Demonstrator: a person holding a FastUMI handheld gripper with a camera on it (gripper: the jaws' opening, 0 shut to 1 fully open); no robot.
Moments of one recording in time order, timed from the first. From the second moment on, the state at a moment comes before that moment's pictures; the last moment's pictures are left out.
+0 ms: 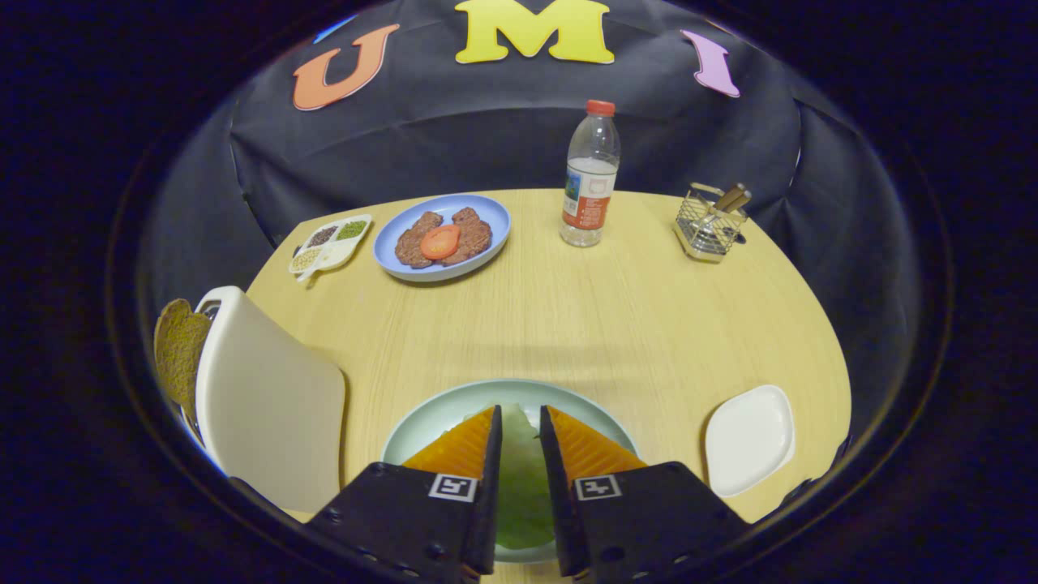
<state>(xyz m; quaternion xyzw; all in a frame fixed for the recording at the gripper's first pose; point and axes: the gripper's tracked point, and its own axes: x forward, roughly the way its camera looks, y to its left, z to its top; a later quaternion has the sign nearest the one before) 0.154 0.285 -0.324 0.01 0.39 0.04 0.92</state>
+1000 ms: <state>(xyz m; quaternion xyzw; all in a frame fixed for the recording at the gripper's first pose) 0.066 0.377 -0.108 -0.02 0.15 0.10 0.98</state>
